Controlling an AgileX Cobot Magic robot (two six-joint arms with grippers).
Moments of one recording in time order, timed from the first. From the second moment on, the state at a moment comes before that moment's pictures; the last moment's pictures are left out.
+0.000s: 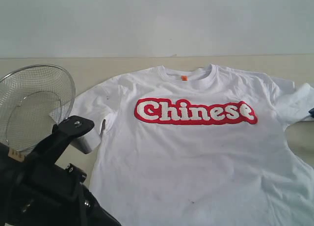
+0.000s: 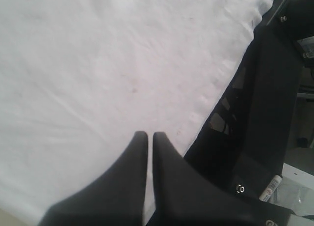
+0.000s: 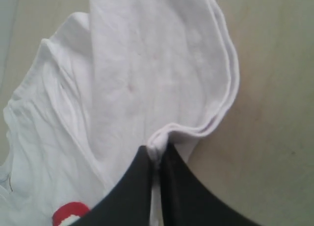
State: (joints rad) left arm -0.71 1.27 -0.59 -0.87 0.67 0.63; right arm -0.61 1.98 -0.89 1.74 0.56 -1.10
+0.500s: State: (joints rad) left arm -0.71 1.27 -0.59 -0.87 0.67 0.63; right arm -0.61 1.98 -0.90 1.74 0.64 -1.20
